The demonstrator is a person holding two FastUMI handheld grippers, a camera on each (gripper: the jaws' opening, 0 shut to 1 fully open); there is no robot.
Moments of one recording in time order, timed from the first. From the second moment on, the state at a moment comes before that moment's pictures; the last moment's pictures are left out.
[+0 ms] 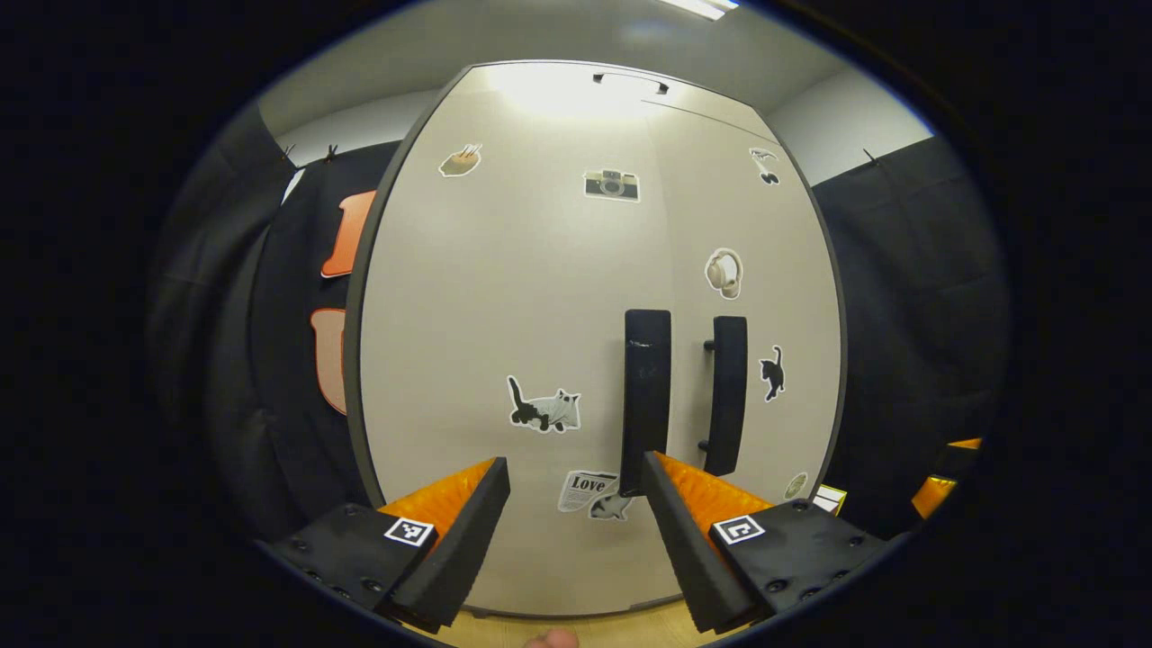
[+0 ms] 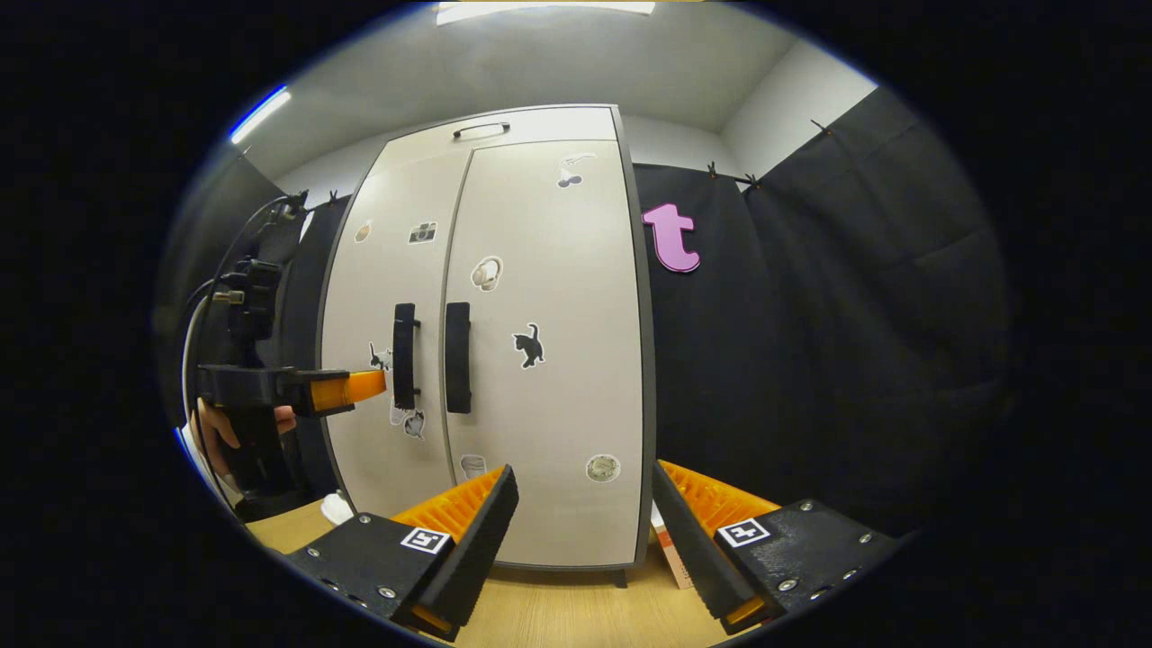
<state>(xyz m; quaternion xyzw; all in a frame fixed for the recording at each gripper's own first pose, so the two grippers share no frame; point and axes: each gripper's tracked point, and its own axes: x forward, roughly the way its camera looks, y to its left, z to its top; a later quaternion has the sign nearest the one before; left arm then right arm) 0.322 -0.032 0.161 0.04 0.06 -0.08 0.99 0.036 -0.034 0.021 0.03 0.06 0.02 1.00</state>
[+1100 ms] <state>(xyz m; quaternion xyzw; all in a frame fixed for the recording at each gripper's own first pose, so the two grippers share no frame) 0.164 0.031 0.143 0.04 0.05 0.01 1.00 -0.005 0.008 0.023 0.04 0.06 0.08 0.99</state>
